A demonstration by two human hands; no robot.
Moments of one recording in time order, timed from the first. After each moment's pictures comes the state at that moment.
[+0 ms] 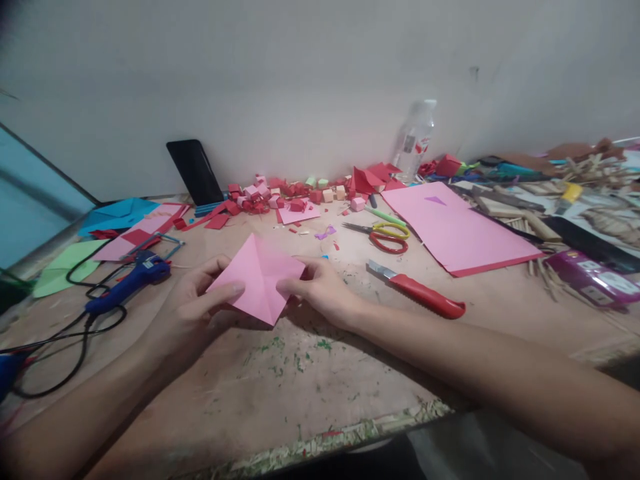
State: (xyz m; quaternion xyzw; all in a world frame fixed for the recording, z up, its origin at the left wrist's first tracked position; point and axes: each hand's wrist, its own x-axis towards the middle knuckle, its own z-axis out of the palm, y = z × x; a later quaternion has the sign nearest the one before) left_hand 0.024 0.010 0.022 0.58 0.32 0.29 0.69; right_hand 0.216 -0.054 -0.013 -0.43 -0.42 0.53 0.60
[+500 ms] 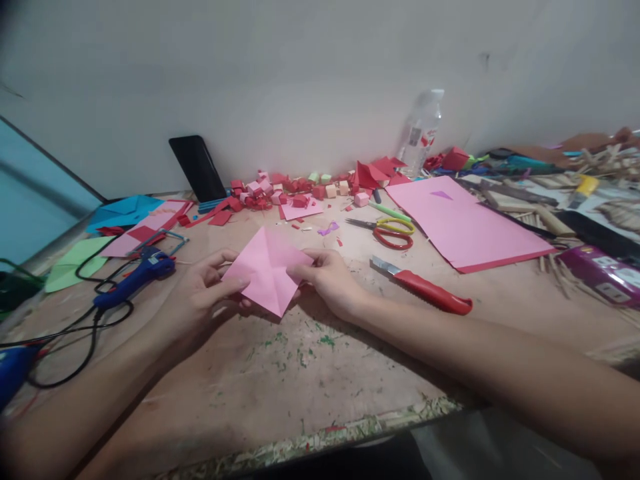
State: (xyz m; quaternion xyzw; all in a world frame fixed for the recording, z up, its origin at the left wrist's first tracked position) left_hand 0.022 0.023 0.017 0.62 0.33 0.27 0.65; right_hand 0.219 -0.051 -0.018 -0.41 -0.35 0.56 0.63
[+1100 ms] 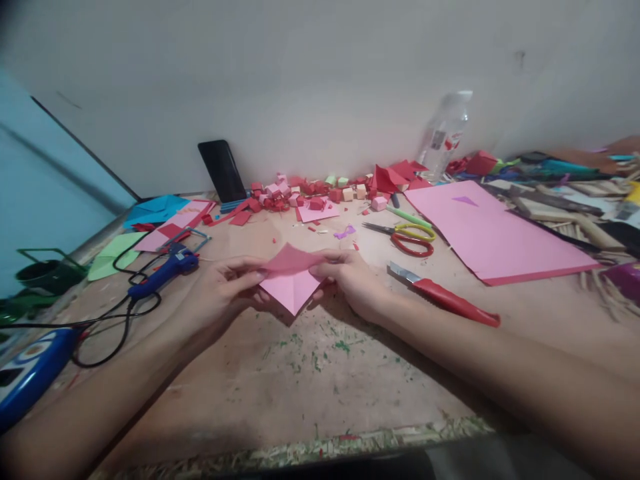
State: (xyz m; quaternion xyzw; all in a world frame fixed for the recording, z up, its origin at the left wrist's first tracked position) left_hand 0.023 0.030 0.014 0.59 0.36 0.29 0.66; right_hand 0.230 -0.050 -0.004 -0.46 -0.34 0.58 0.58
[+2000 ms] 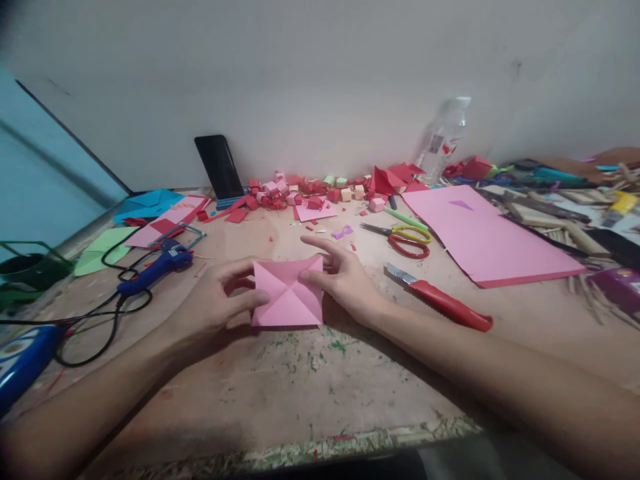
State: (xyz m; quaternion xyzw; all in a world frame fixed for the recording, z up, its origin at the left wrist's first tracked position) left_hand 0.022 0.015 0.022 0.72 0.31 0.26 0.57; right_hand 0.227 -0.058 -0.009 -0.50 -0.42 0.48 0.59
